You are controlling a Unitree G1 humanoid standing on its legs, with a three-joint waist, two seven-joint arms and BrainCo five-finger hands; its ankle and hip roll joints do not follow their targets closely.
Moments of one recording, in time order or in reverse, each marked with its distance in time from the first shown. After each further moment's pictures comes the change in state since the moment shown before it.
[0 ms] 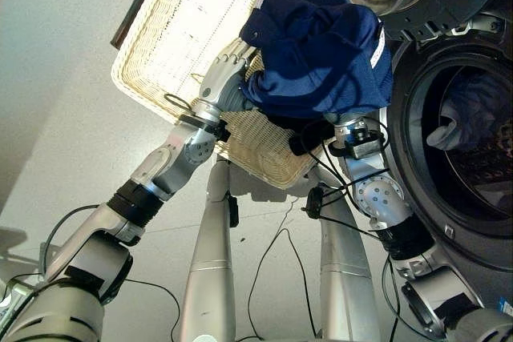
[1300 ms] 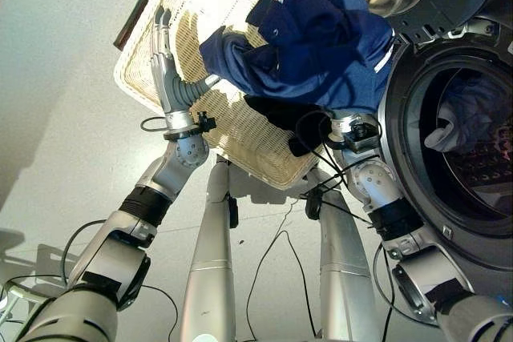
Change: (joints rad) left arm 0.006 -0.119 0.133 0.330 -0.212 -0.260 0.505; right arm -0.125 -0.008 -0.051 0.327 0.134 0.132 0.384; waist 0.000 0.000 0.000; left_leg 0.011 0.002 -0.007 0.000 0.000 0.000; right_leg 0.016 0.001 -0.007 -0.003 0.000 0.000
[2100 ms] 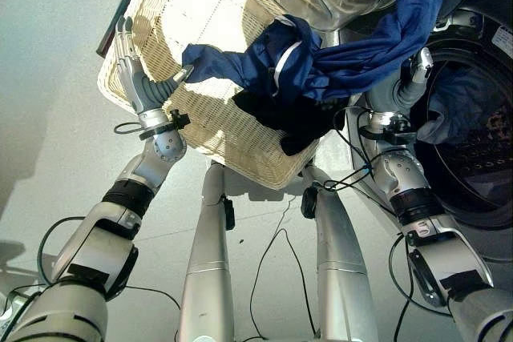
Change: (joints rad) left arm -0.040 0.088 -0.017 0.169 -0.110 -0.018 0.059; right arm -0.017 -0.069 -0.123 0.143 0.230 -0.004 0.118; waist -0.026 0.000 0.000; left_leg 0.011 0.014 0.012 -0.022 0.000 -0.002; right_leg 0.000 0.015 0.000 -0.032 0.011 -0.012
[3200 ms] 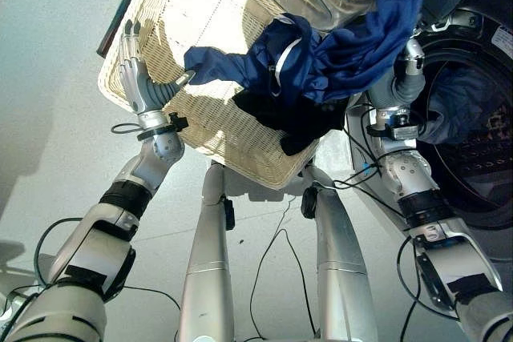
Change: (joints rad) left arm 0.003 0.013 -0.005 -0.006 0.050 0.075 -0.041; right arm 0.040 -0.088 0.025 -0.028 -0.419 -0.165 -0.332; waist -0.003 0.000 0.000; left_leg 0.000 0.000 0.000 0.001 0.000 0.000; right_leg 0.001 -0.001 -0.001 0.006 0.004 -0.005
